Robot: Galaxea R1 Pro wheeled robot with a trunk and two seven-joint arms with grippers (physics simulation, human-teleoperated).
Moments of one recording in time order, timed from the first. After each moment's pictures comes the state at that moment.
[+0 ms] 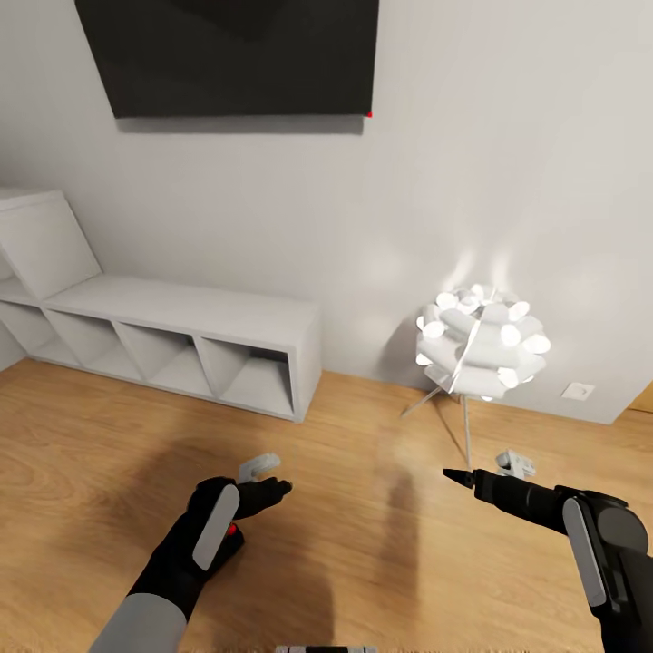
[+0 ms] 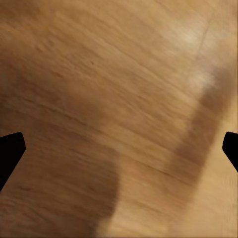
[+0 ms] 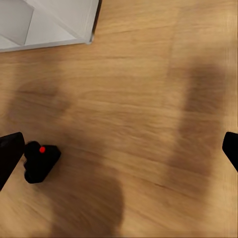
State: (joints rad) left arm -0.53 -0.11 -0.05 -0.99 0.50 0.76 0.22; right arm -0.37 -0.14 -0.35 -1.43 -0.14 1.04 0.62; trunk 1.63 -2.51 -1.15
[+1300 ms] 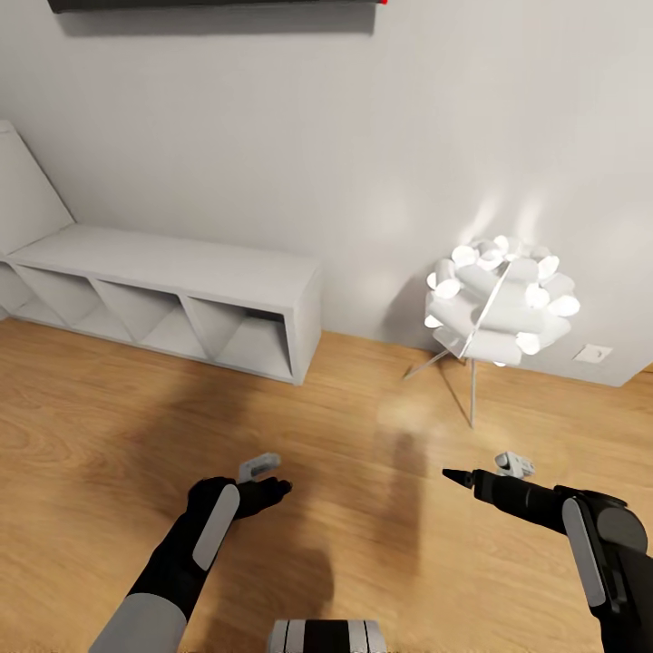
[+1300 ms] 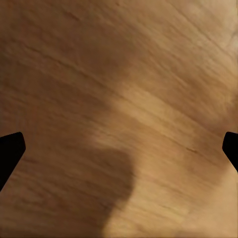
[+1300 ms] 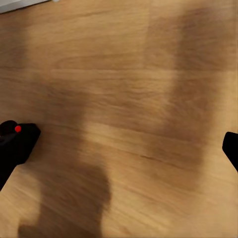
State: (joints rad) left arm -0.53 -0.11 -0.05 -1.00 0.50 0.76 0.22; right arm -0.37 -0.14 -0.35 -1.43 -0.14 1.04 0.62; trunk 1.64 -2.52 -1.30
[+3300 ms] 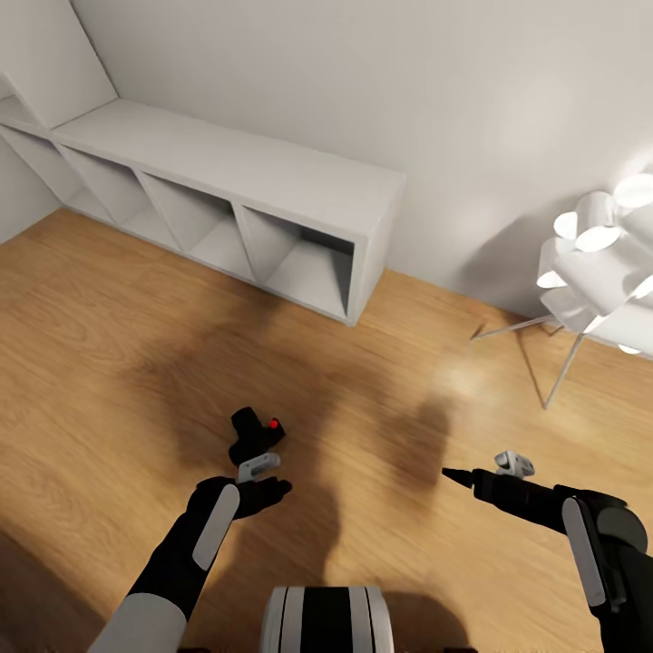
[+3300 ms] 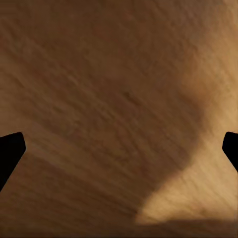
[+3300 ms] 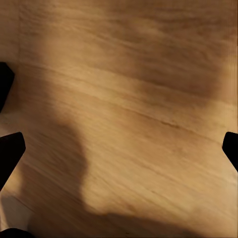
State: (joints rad) left arm -0.53 -0.11 -0.05 -1.00 0.50 0.76 0.22; right arm -0.37 -0.14 -0.35 -1.43 -0.14 1.04 0.62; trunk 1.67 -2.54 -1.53
